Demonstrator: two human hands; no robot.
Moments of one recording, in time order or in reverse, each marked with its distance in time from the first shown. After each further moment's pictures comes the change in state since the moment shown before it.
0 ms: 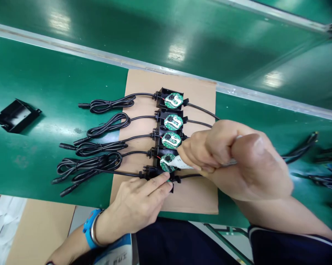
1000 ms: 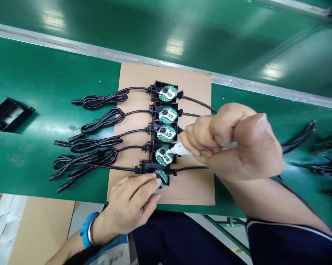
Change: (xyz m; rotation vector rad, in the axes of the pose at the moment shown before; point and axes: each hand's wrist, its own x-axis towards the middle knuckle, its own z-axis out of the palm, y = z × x) left_hand -0.022 0.005 0.006 -0.060 0.169 -0.077; right_hand 0.001 0.015 -0.017 0.021 -0.011 -0.214
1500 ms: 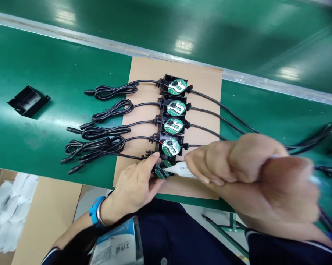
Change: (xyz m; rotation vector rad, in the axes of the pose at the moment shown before) left_hand -0.008 -0.001 0.015 -0.033 -0.082 -0.198; right_hand -0.045 -0.026 0.029 0.055 0.022 0.178
